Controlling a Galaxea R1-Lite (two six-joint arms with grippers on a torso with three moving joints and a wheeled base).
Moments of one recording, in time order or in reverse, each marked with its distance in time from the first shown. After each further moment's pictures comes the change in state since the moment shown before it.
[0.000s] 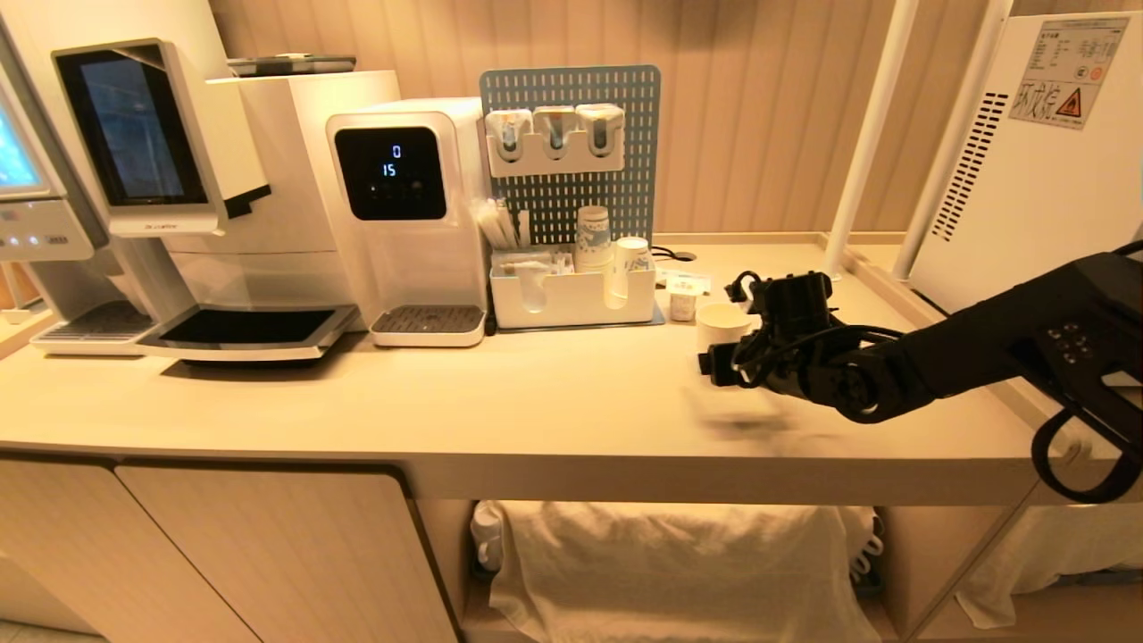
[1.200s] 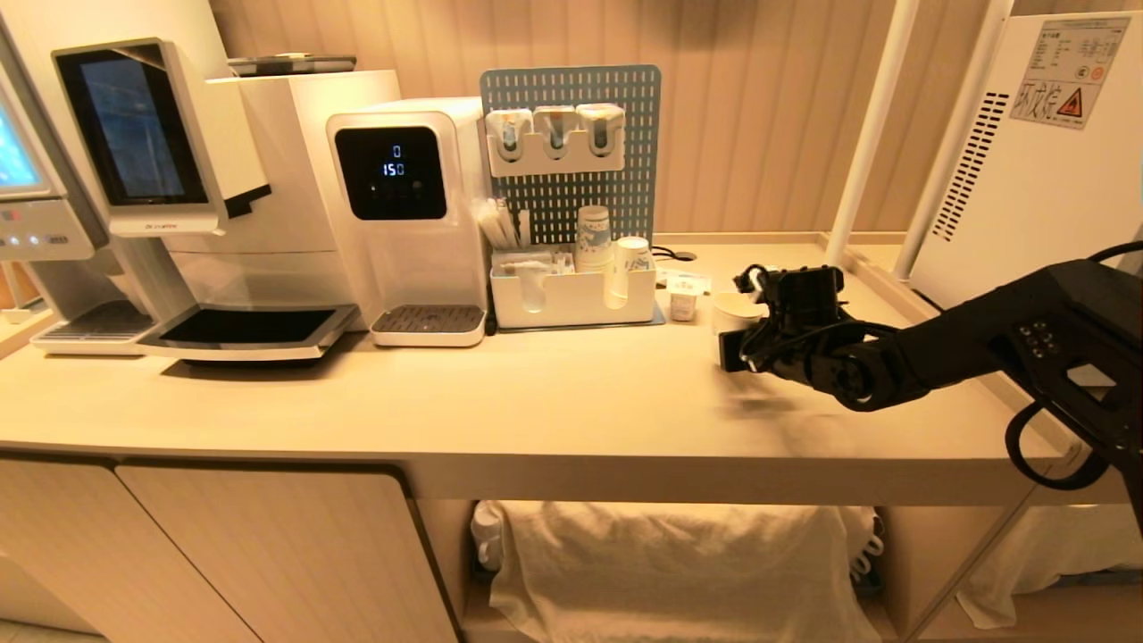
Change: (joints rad) left arm 0.000 0.000 0.000 0.000 0.000 0.000; right arm -0.066 0.055 -0.079 -0.053 0.041 -0.085
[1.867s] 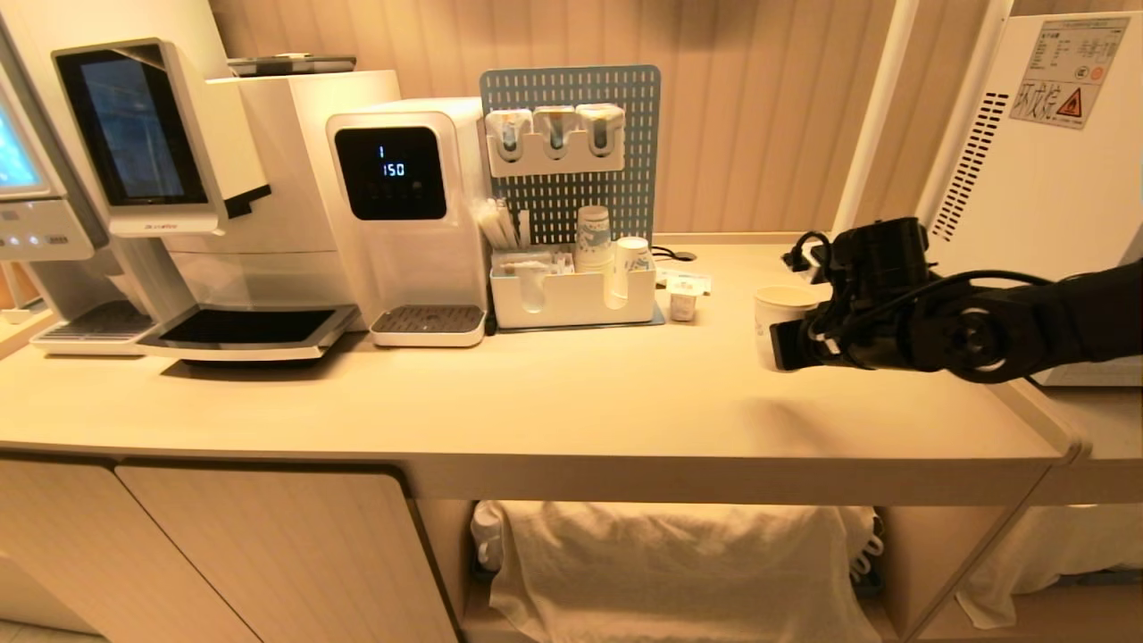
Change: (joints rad) left arm 0.000 0.000 0.000 0.000 0.000 0.000; right arm -0.011 -0.329 0.154 0.339 -0.007 -0.020
